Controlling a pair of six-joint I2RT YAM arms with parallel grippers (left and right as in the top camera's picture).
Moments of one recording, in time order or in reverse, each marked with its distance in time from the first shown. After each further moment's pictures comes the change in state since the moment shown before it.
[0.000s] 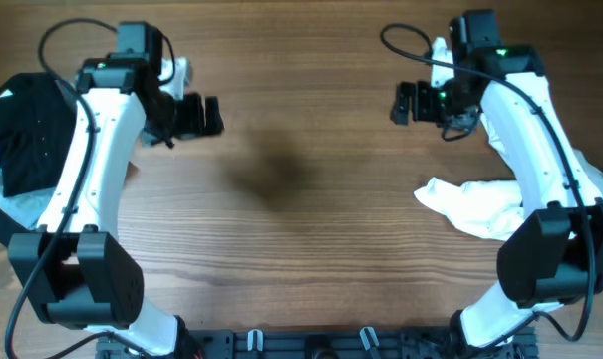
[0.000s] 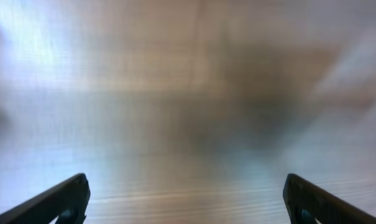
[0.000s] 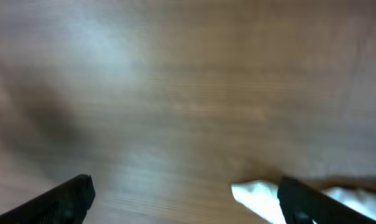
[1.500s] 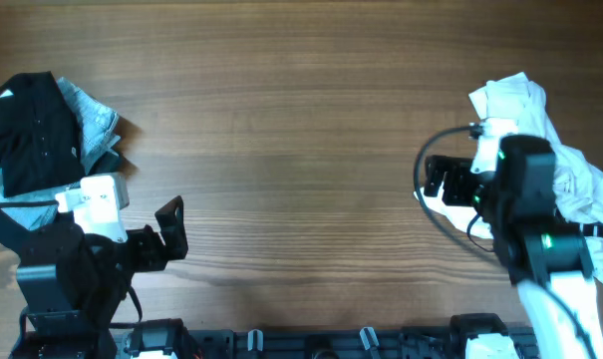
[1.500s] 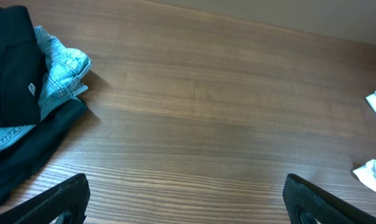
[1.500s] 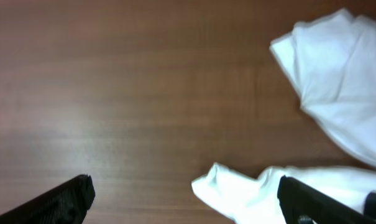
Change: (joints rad) left arm 0.086 -1.157 -0.510 0.130 -0.047 -0.030; right arm -0.013 -0.941 -0.777 0.481 0.170 0.016
